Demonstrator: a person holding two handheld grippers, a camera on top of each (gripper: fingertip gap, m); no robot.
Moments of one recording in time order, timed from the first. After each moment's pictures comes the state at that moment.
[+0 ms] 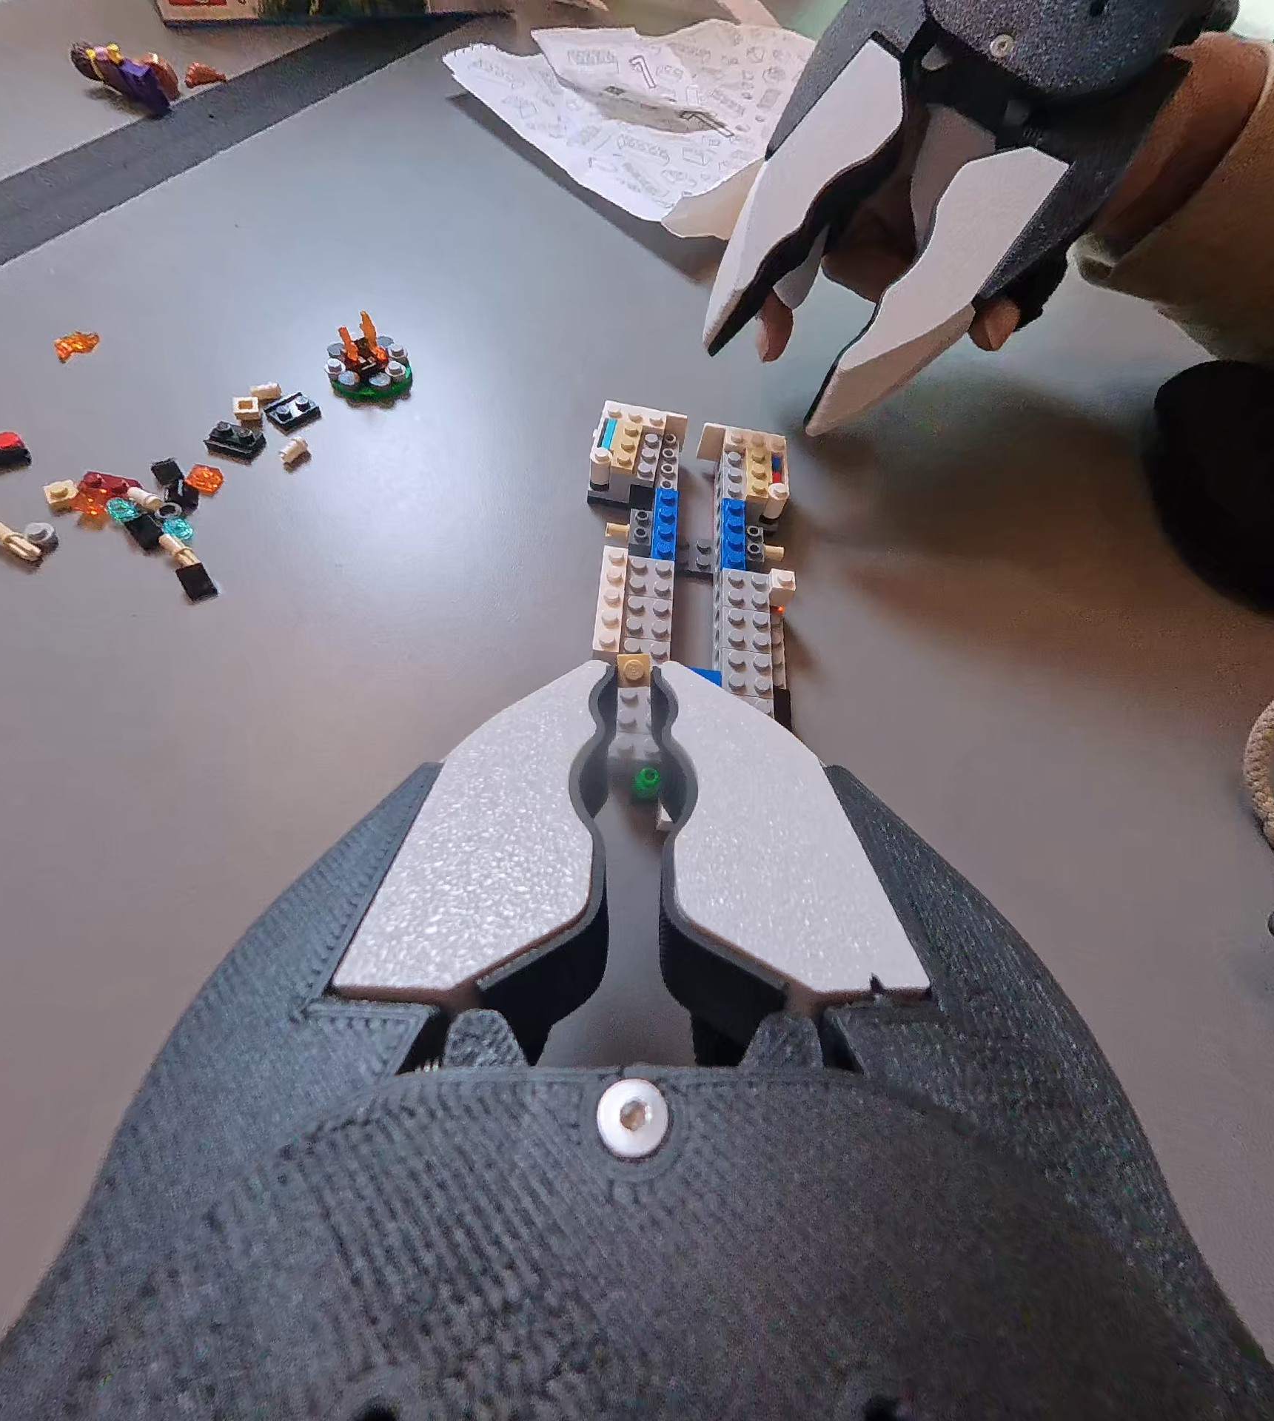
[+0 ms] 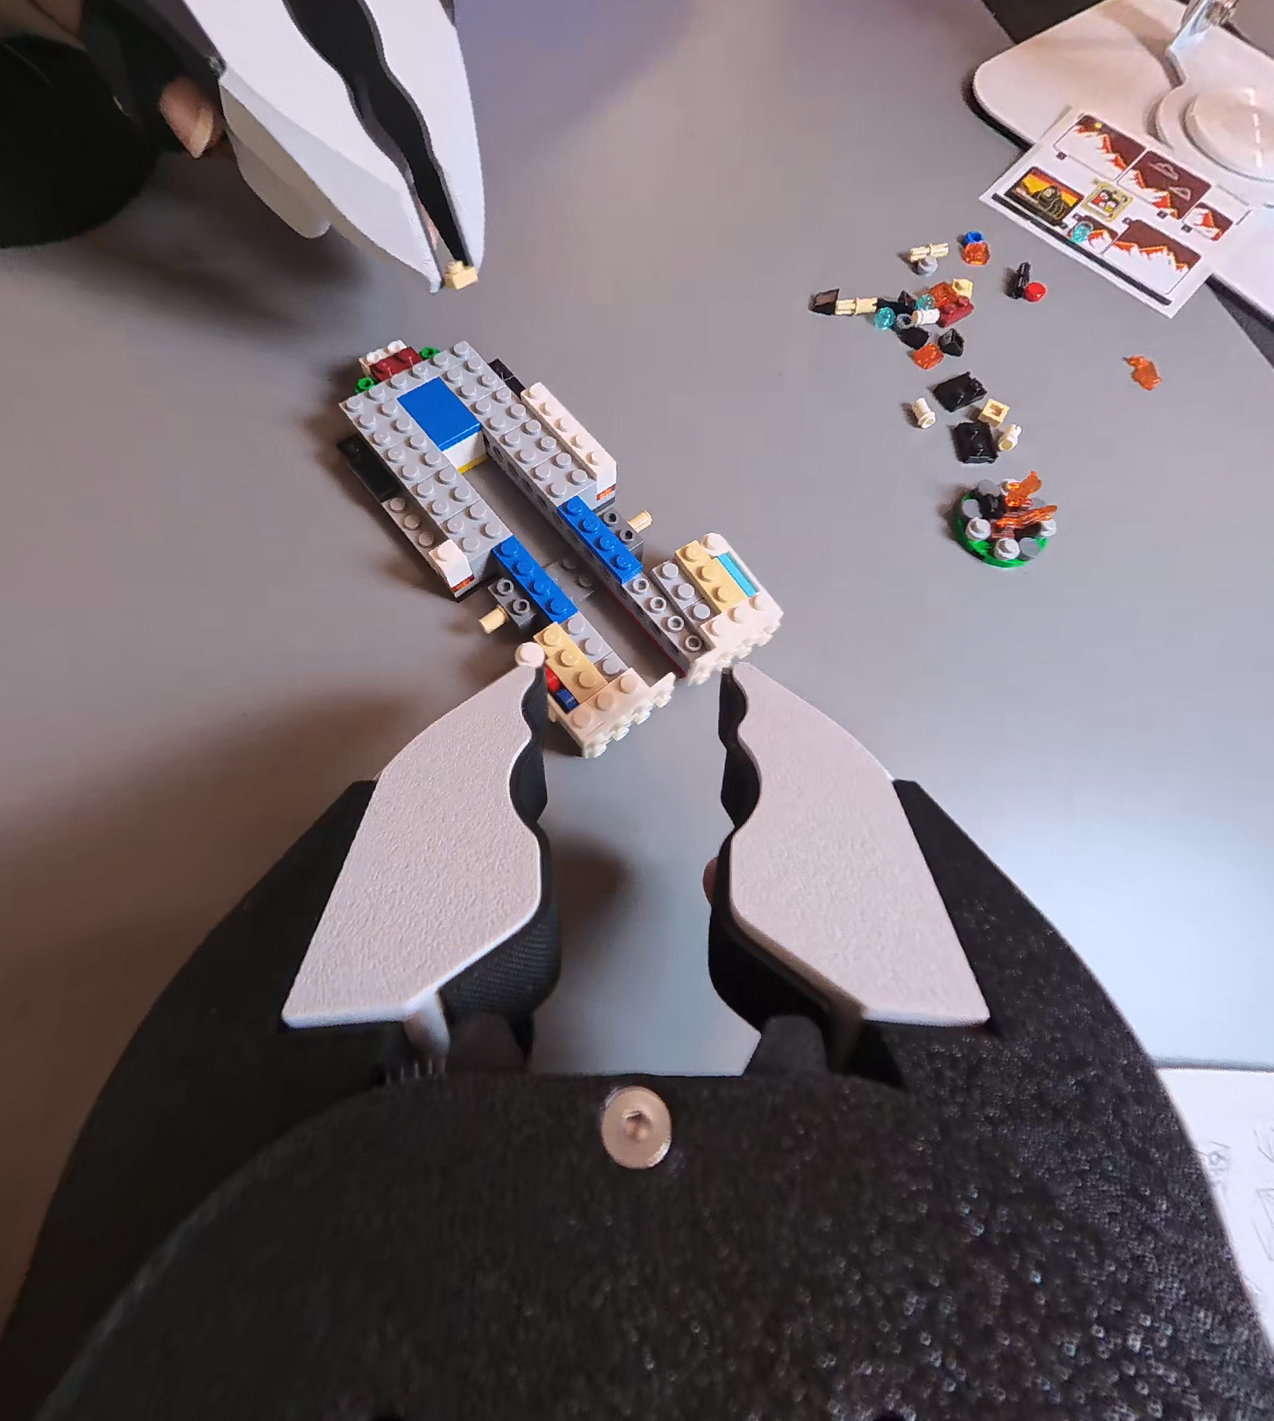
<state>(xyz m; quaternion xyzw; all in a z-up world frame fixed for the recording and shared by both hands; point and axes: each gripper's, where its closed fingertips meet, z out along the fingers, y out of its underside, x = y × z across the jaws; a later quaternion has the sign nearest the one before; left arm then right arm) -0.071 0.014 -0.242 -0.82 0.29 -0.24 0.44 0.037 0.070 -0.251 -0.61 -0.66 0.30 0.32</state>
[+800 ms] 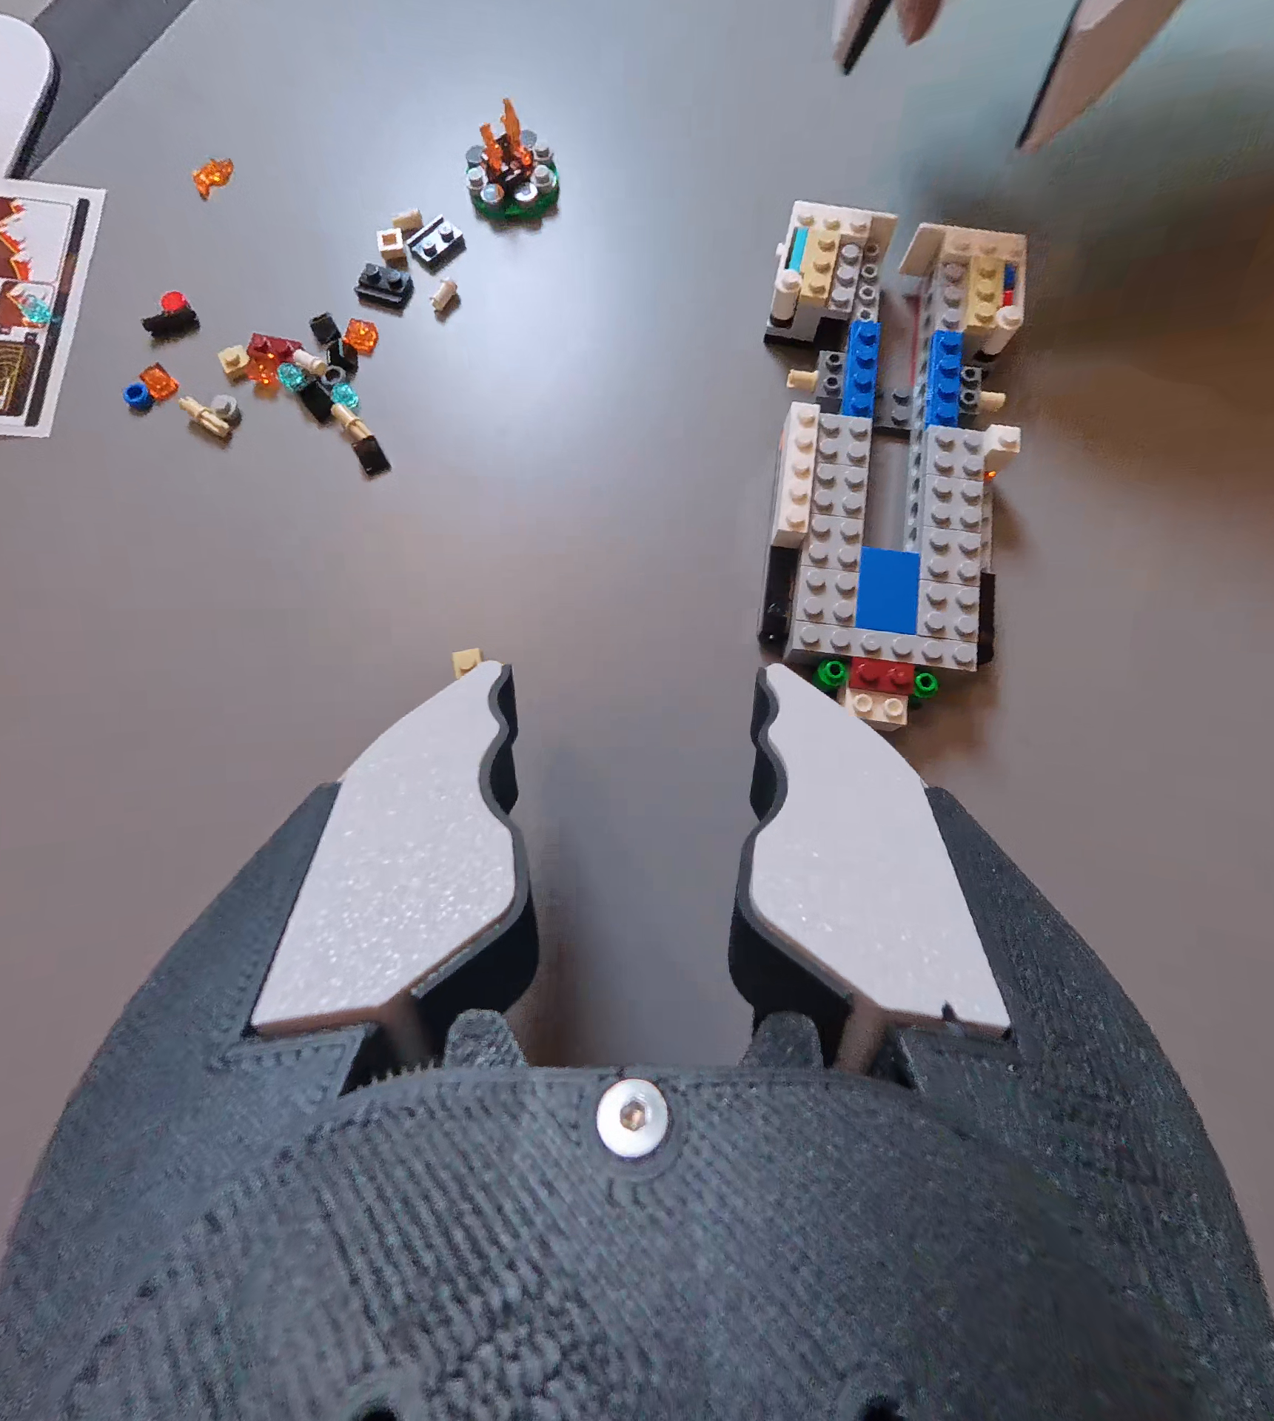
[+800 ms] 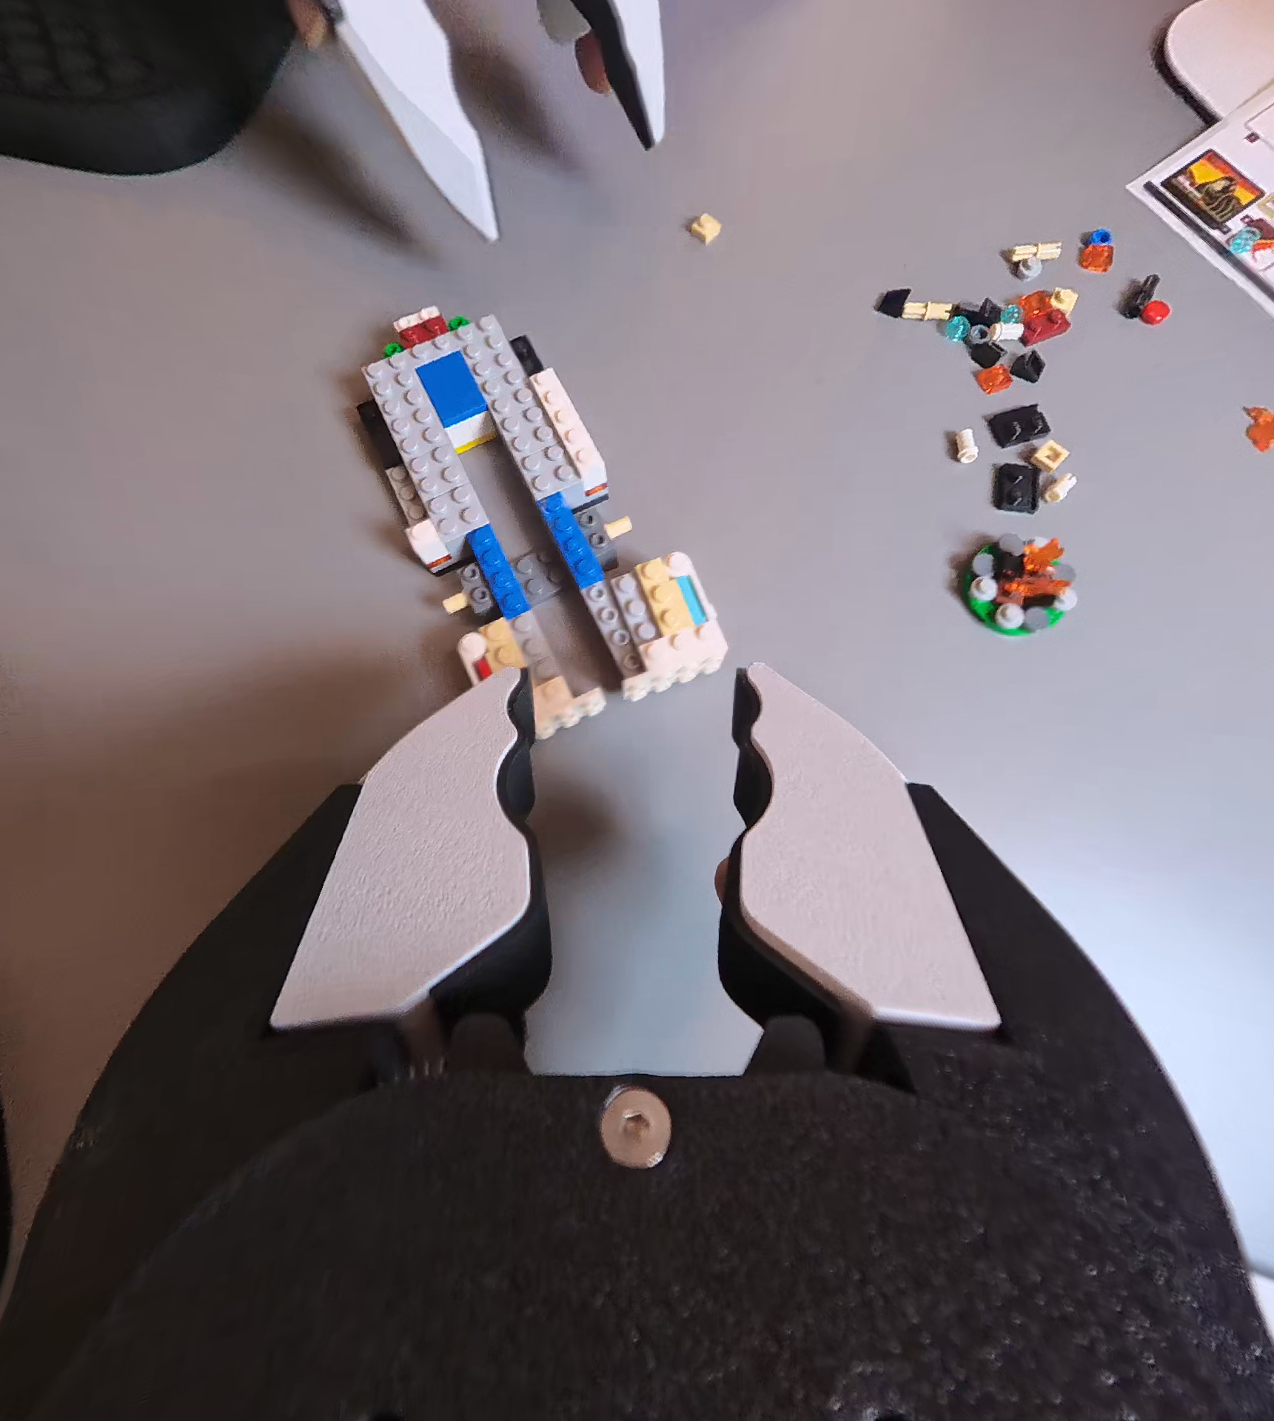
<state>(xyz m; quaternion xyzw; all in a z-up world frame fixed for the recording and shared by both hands) -0.121 0.028 -0.260 -0.87 0.31 -0.12 0.36 0.026 0.093 -0.245 -0.56 -0.74 0.32 0.22</state>
